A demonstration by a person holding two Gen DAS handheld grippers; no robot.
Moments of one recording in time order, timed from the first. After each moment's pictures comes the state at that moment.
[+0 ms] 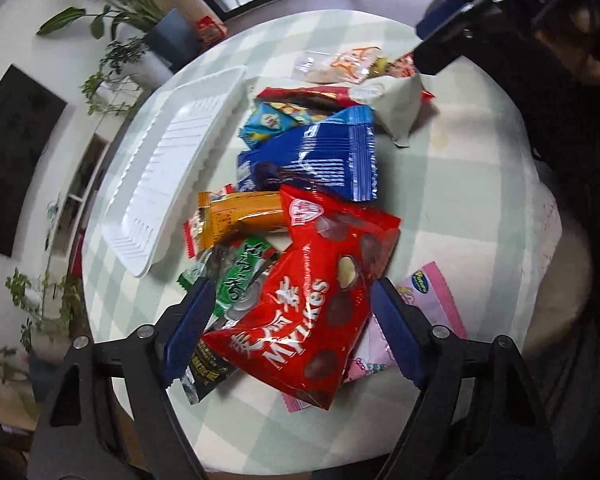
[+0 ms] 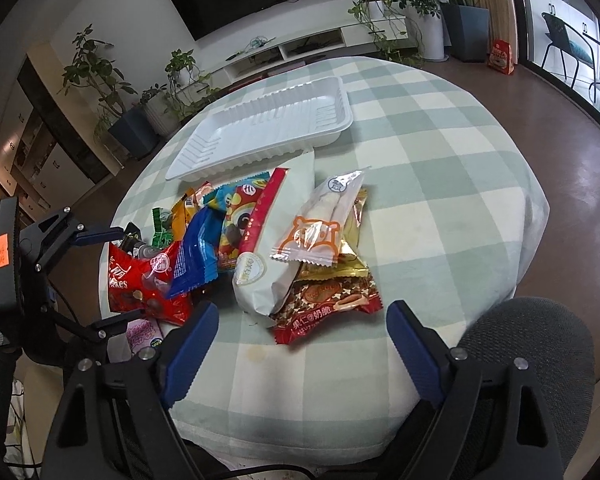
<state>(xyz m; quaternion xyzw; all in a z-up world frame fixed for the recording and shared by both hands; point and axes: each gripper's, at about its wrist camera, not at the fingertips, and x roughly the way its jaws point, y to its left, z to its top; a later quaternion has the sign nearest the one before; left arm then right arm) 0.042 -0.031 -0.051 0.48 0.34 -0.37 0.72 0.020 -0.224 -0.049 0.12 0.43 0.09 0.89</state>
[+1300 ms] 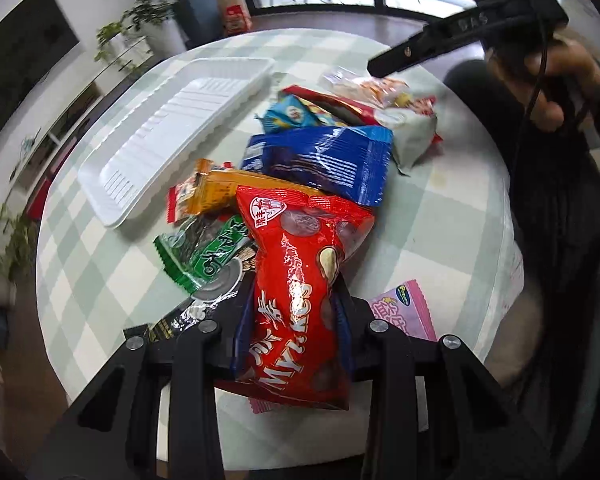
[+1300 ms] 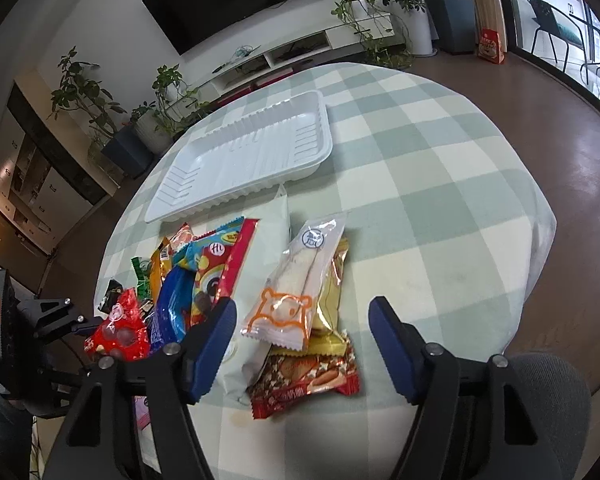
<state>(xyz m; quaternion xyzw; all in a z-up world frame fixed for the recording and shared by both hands) 0.064 -0.005 -0.042 0.31 0.41 -0.38 0.77 0.080 -0.246 -0.048 0.14 0.43 0.08 0.89</state>
